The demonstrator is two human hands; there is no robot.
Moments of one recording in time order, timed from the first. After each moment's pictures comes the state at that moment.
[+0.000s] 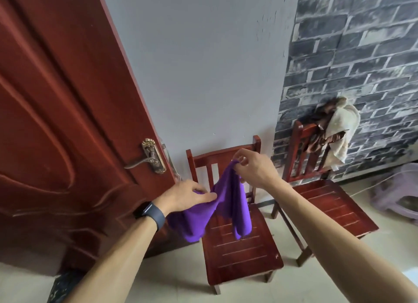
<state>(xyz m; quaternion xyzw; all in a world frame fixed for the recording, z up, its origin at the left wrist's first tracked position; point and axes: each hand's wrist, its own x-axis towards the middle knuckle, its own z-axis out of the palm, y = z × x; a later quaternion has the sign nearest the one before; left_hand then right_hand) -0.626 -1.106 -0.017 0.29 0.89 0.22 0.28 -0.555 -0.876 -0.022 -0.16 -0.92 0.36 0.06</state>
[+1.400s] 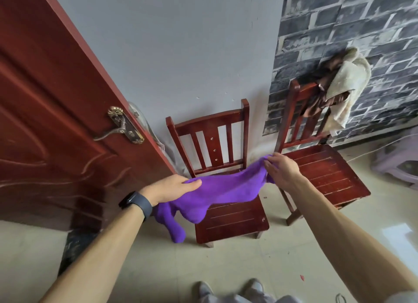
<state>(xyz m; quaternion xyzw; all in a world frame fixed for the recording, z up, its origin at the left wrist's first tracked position) -0.608 -1.090 -0.069 0.13 0.86 0.26 0.41 -0.535 -0.769 -0.148 -0.43 -0.39 0.81 0.02</state>
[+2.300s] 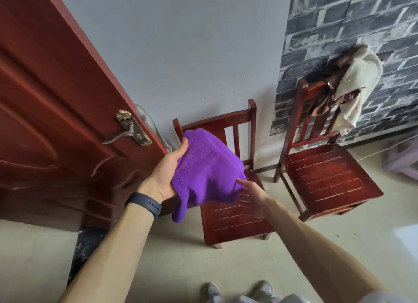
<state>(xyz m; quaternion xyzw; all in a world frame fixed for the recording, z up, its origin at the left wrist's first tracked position) -0.622 -1.080 -0.036 -0.05 0.56 0.73 0.39 -0.529 -0.868 -0.201 -0.38 -0.46 0.75 -0.27</state>
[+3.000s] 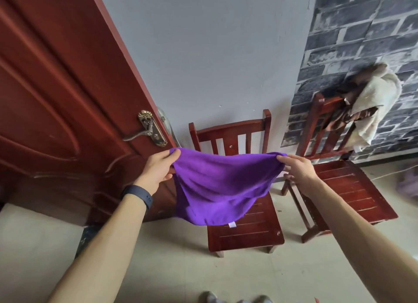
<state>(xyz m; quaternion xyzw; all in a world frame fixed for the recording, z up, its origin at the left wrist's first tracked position) -0.650 -1.140 -0.045 -0.11 0.80 0.57 0.16 -0.553 -0.775 -0.137 -0.34 -0.62 0.71 0.01</state>
